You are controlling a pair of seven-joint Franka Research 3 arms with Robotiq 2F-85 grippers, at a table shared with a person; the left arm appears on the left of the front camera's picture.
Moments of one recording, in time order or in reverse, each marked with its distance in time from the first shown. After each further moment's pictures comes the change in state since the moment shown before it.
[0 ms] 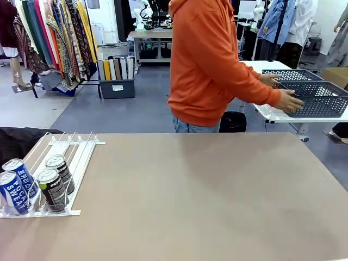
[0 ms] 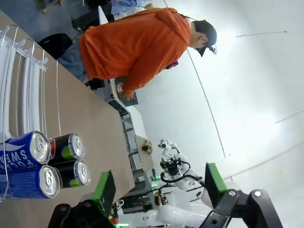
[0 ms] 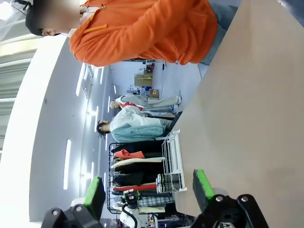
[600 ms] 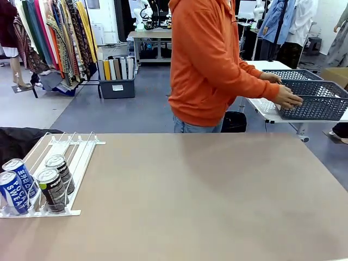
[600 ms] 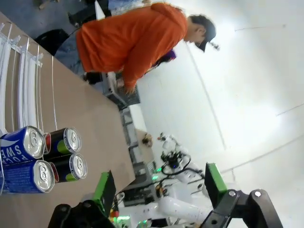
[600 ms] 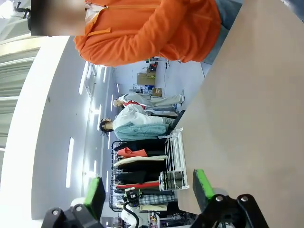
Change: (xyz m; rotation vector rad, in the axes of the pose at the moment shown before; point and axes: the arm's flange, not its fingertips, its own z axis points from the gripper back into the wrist) left arm 0.001 -0.015 -0.008 0.023 0.069 -0.027; right arm -0.003 0.002 0.004 0.010 0.006 -0.001
